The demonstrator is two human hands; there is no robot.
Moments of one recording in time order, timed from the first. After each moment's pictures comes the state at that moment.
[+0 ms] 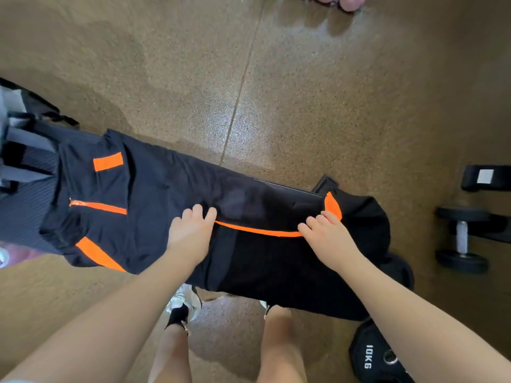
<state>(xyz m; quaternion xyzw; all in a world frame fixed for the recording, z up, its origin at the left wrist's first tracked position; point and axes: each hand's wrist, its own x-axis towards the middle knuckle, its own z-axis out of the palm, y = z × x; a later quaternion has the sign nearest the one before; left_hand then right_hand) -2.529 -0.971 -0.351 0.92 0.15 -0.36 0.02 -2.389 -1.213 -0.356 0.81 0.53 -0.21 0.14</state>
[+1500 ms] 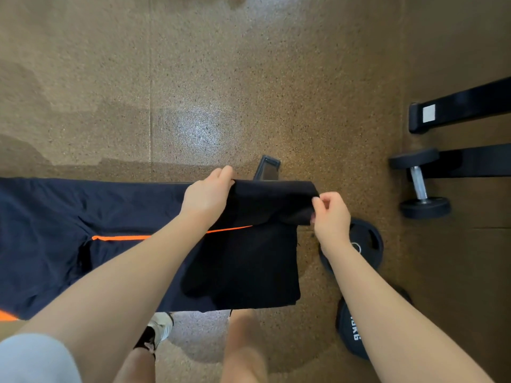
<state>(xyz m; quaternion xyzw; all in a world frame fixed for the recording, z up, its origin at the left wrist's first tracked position) -2.357 -1.160 -0.366 0.94 0.10 -0.25 0.19 -2.332 -1.380 -0.364 0.87 -0.22 -0.26 -0.37</state>
